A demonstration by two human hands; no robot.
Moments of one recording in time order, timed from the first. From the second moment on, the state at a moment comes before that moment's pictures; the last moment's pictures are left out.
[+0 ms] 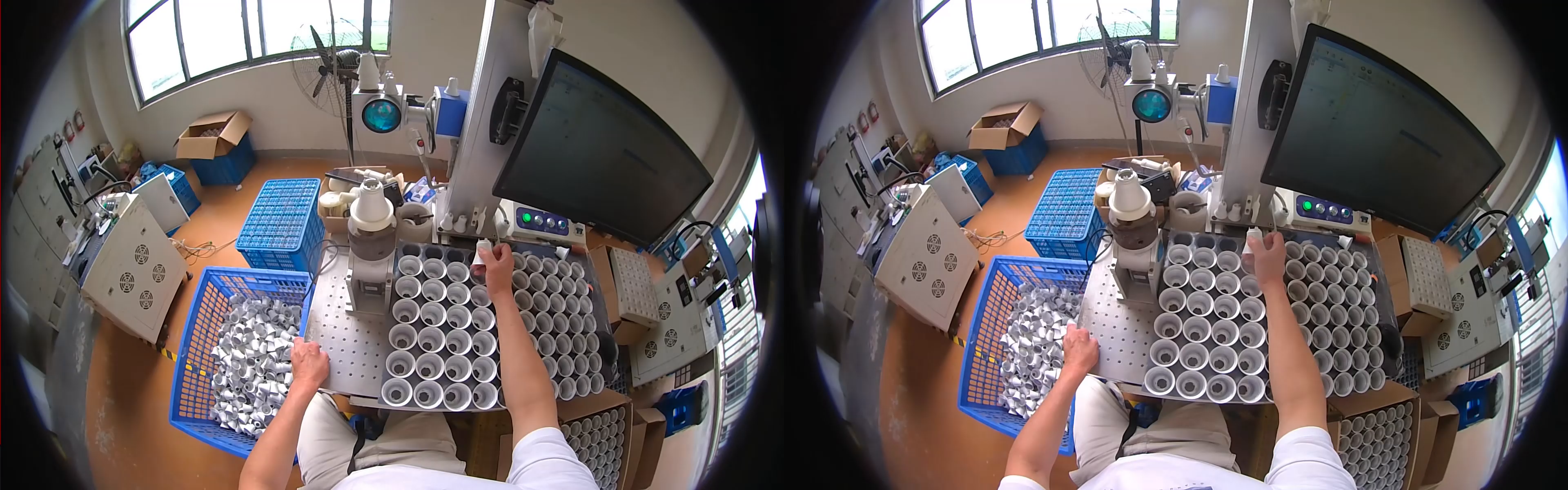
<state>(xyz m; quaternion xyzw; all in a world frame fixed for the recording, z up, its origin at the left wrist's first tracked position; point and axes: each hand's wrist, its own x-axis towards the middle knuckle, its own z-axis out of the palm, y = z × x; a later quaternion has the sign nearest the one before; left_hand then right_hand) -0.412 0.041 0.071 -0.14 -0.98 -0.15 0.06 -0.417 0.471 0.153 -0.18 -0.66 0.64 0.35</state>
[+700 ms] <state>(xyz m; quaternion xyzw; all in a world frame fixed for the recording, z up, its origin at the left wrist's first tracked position) -0.411 0.043 0.075 -0.13 -0.98 -0.16 0.06 -0.421 0.487 0.131 -0.18 -0.71 0.58 0.37</state>
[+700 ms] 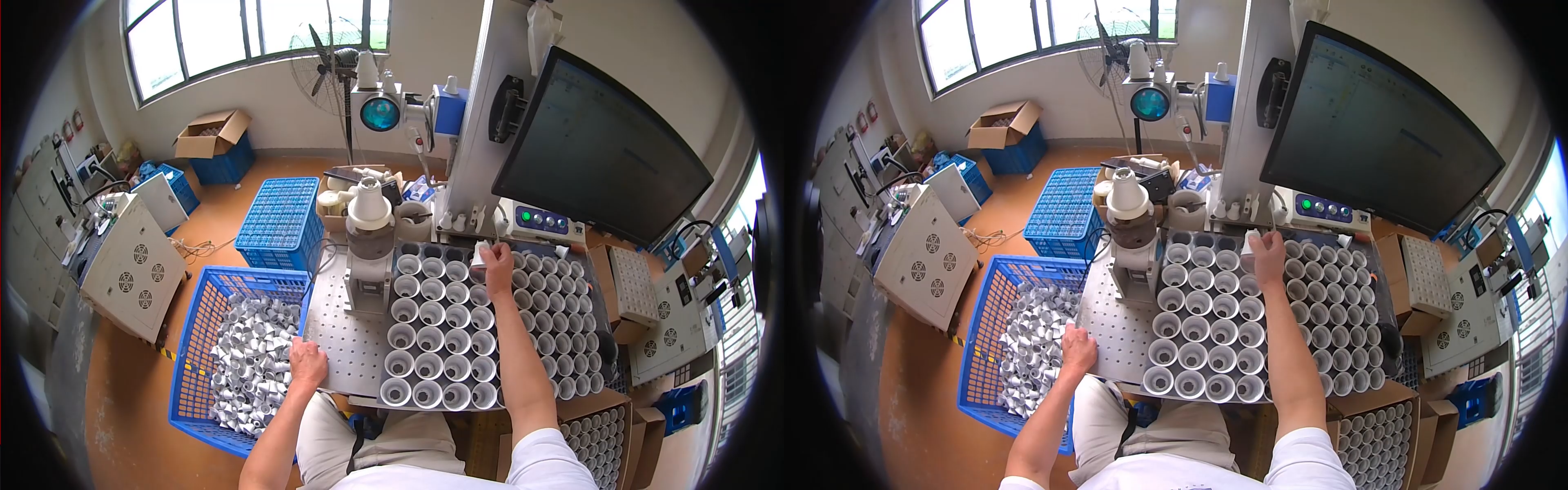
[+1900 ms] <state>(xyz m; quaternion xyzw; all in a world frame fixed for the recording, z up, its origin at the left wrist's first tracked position) -0.559 0.162 0.338 -0.33 -0.76 -0.53 0.19 -0.476 0.331 0.320 0.14 -0.62 0.70 0.31</state>
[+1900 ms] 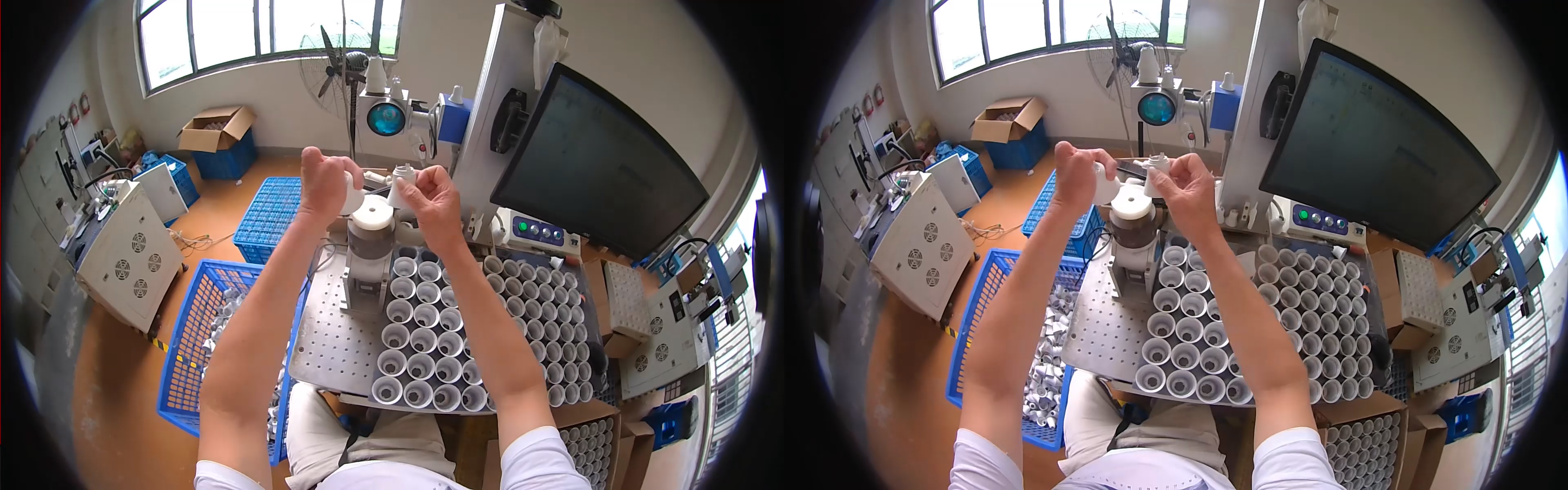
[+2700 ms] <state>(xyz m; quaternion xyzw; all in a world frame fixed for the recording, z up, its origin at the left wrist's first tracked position) -0.436 0.015 0.010 -0.19 -0.94 -0.20 0.18 -0.407 0.455 0.223 -0.17 -0.94 0.24 0.17</state>
